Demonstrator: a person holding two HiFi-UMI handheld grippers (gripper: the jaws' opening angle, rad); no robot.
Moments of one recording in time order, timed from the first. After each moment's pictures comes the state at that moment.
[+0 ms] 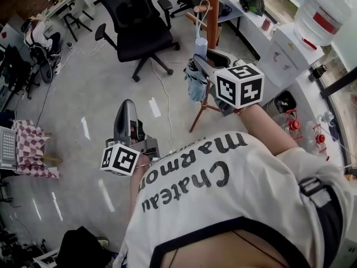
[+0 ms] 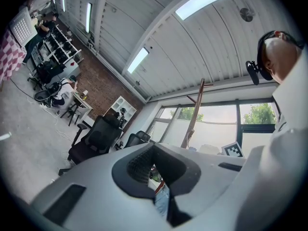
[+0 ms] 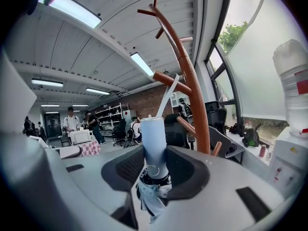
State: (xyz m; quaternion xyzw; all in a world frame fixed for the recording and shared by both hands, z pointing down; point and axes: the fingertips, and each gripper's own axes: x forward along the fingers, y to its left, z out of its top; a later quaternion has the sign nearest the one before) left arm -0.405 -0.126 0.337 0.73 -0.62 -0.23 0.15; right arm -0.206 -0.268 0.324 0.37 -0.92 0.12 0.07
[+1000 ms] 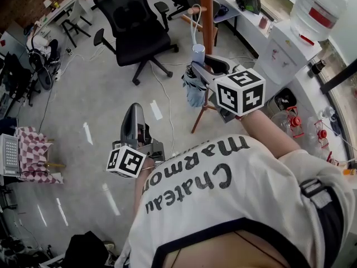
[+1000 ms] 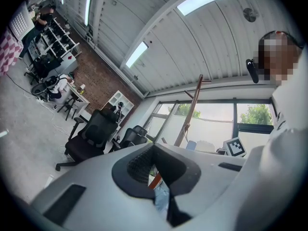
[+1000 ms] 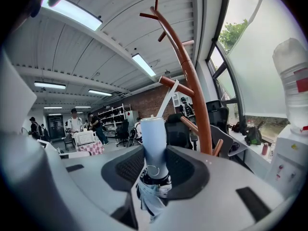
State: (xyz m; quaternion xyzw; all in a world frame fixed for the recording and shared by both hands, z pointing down) left arm -0.386 -0.127 0.346 0.75 -0.60 -0.22 0.17; right arm -0.205 -0.245 0.321 0.36 -0.92 0.12 0.07
